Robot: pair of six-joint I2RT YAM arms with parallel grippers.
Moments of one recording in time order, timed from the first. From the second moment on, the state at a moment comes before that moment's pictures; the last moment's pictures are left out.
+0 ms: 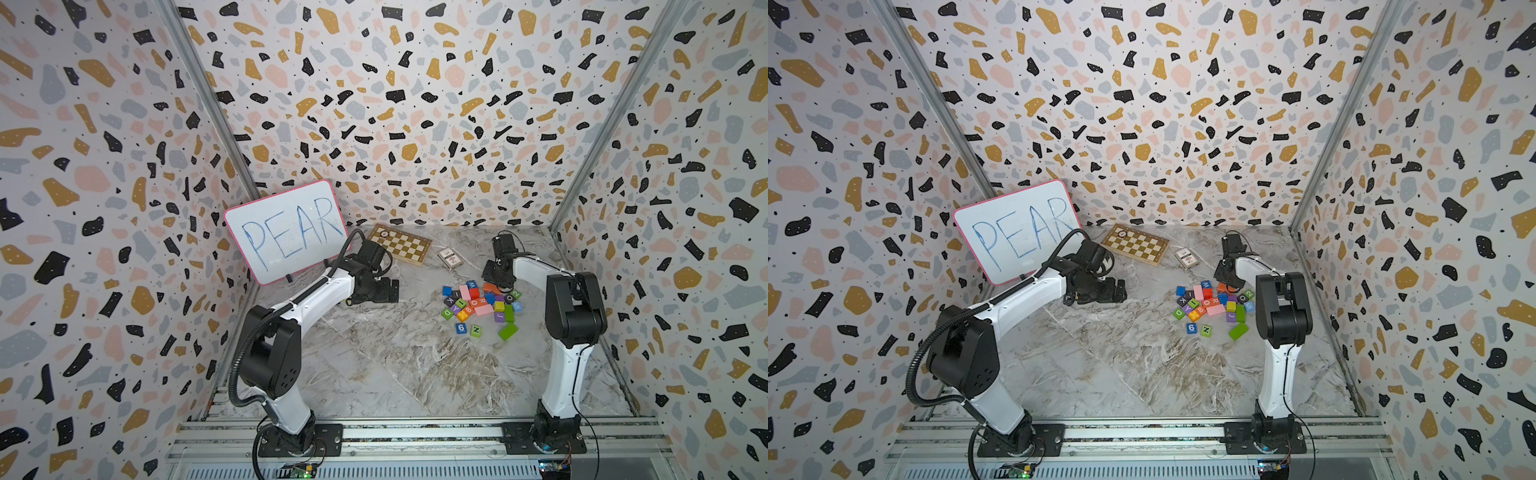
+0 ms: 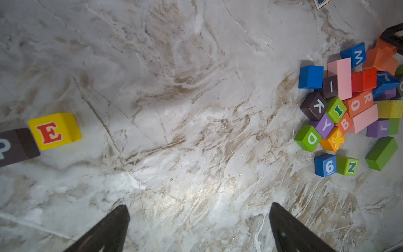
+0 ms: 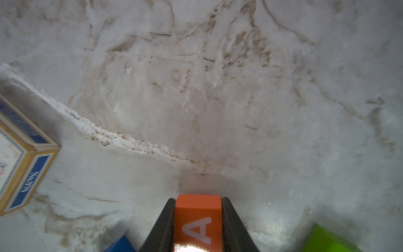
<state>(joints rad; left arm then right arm) -0.45 1.69 1.31 -0.75 0.13 -0.38 0.16 2.06 1.44 -0.48 0.12 0.51</state>
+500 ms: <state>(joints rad) -0.43 1.54 1.07 -0.67 0.17 -0.47 0.40 1.91 1.38 -0.46 0.24 0.52</state>
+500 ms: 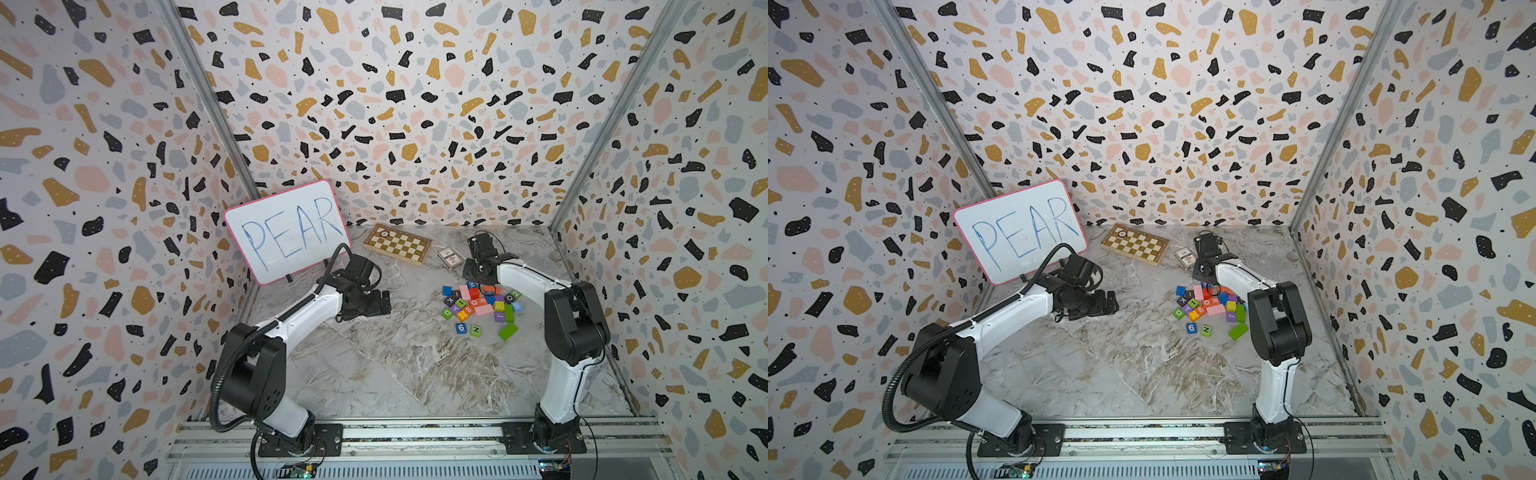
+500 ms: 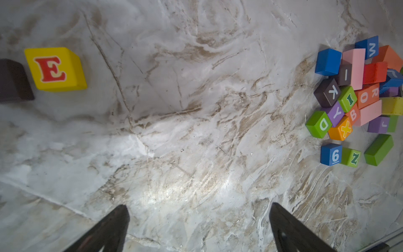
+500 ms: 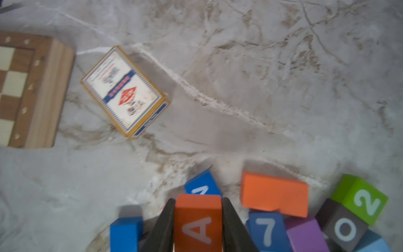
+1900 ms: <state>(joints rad) -0.35 1.42 0.92 -0.60 0.24 -0.50 0.92 2.15 1.57 -0.55 0.20 0.66</state>
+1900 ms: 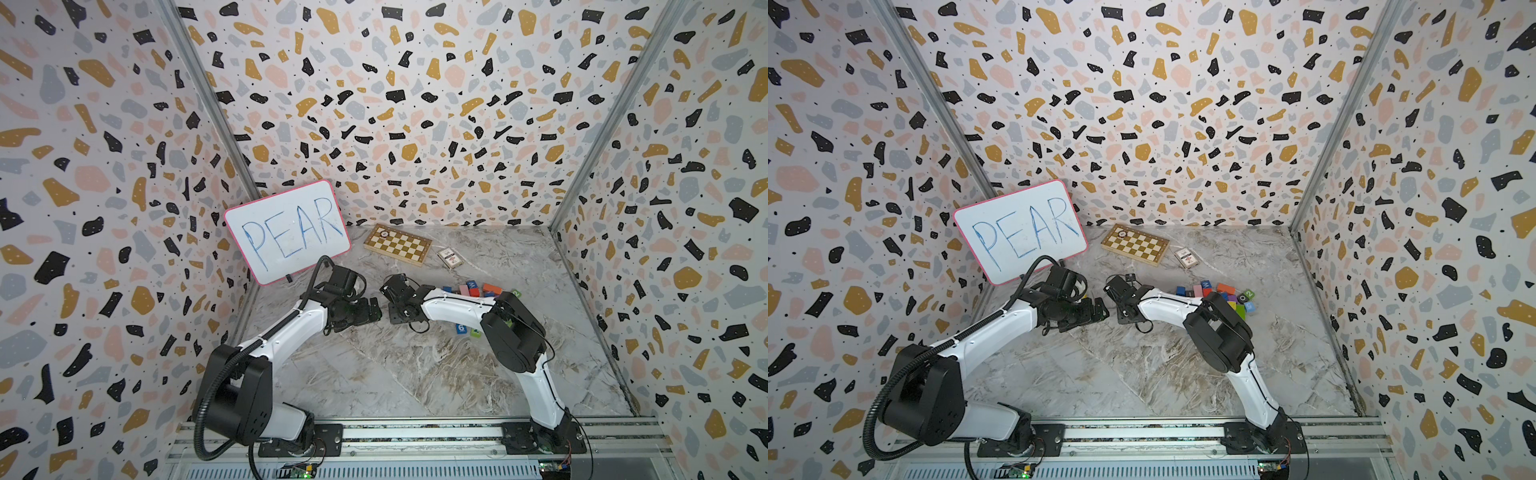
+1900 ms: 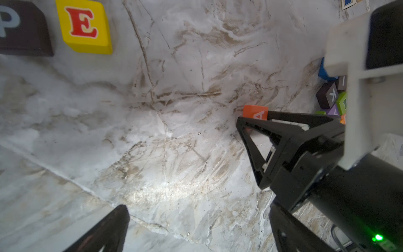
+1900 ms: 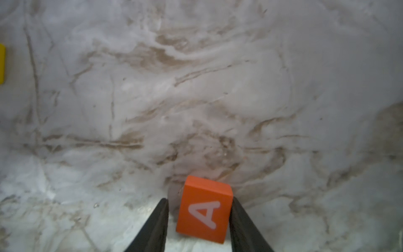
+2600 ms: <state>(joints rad) -0.33 1.38 0.91 -0.62 0.24 -0.53 0.94 2.09 1.39 -0.25 -0.10 0.50</state>
